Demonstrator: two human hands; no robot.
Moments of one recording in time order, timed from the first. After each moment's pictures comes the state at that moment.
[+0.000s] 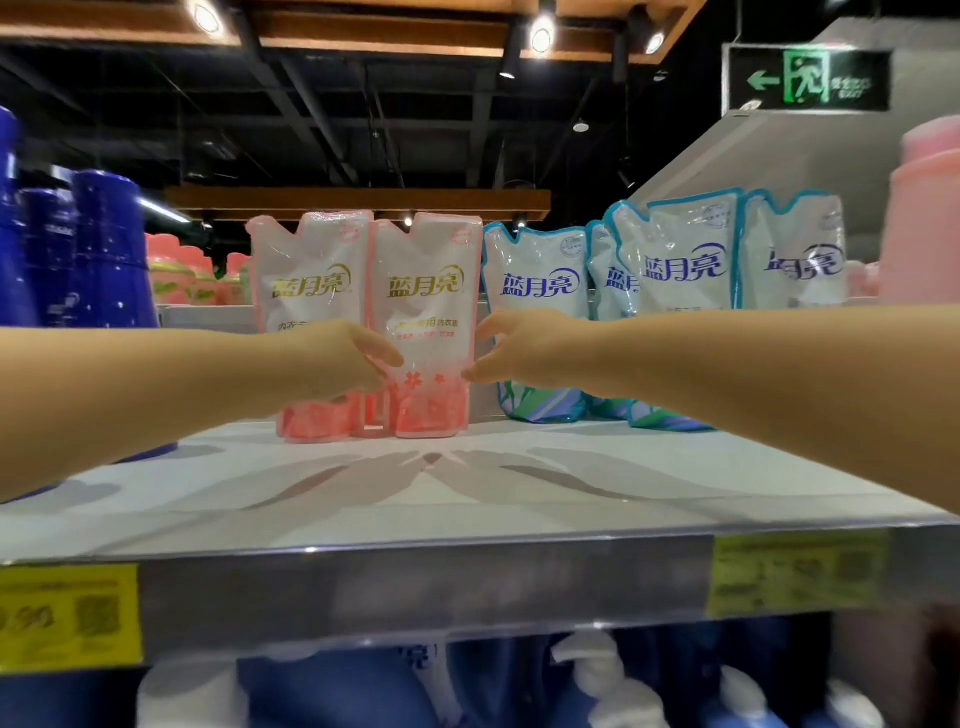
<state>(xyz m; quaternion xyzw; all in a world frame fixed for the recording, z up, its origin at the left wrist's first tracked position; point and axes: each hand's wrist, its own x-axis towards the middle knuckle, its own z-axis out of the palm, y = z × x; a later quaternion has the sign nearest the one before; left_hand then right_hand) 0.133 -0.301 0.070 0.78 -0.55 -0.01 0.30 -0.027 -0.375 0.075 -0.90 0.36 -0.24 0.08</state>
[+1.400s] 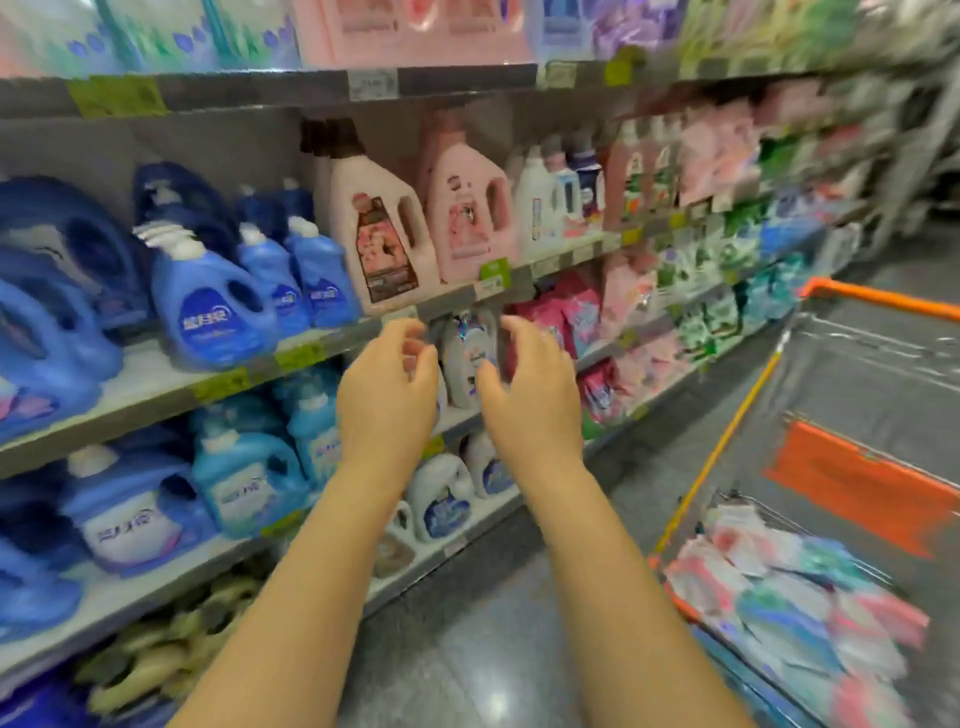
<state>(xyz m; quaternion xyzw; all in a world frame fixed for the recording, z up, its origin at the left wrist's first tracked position) -0.398 0.054 -0.227 0.59 -0.65 -0.08 0.48 -0.511 0.058 -0.246 -0.61 0.62 -0.48 0.08</state>
